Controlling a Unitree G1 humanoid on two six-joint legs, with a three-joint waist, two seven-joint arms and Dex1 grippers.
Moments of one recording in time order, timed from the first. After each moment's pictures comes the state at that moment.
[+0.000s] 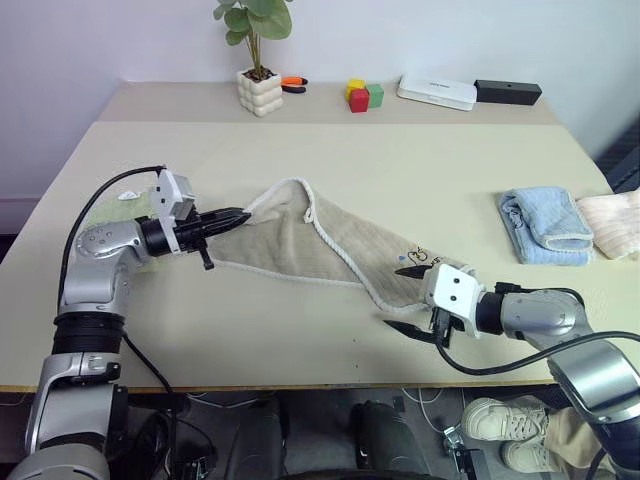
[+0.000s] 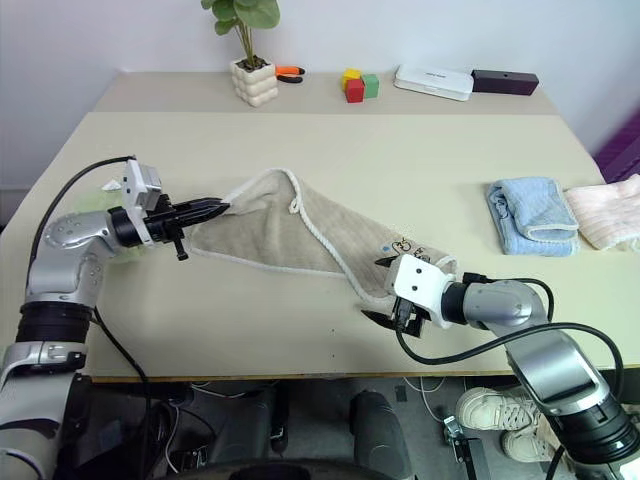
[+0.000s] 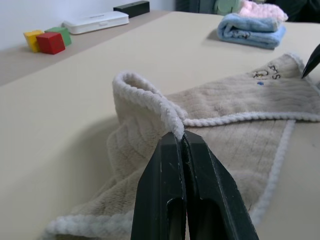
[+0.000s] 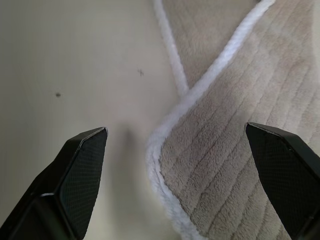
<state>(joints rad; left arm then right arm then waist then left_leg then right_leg) -0.55 0.62 0.11 0.33 -0.38 0.14 -1.18 -0.10 -0.84 0.14 -0.45 0.16 0.39 0.86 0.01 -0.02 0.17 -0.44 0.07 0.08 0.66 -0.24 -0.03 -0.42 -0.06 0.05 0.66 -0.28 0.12</state>
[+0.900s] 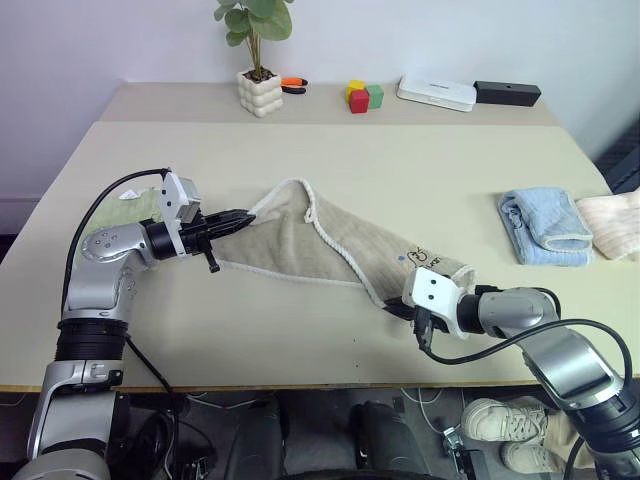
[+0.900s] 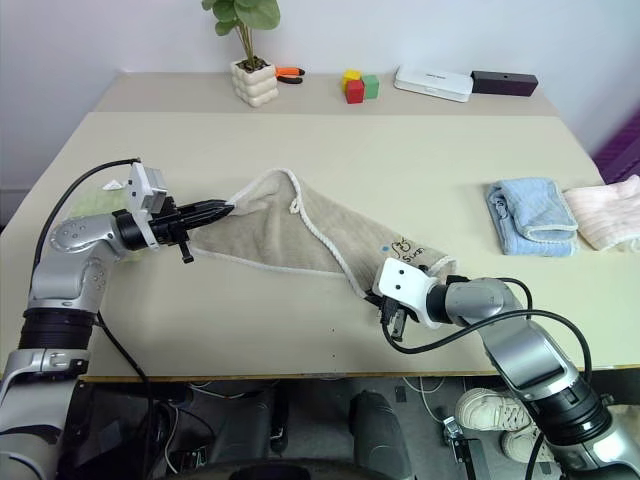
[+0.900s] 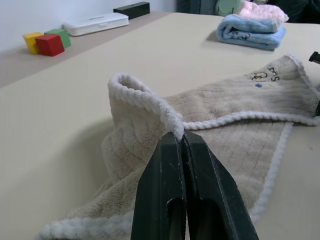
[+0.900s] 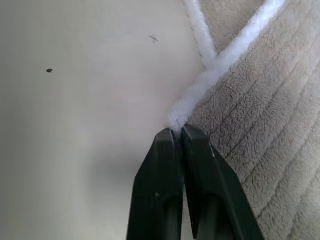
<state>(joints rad) -0.52 0.62 0.10 0.26 -0.38 0.17 -1.15 -0.18 -0.81 0.22 -0.39 0.10 0.53 0.91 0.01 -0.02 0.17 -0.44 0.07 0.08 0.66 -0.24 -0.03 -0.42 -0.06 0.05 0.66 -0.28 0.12</state>
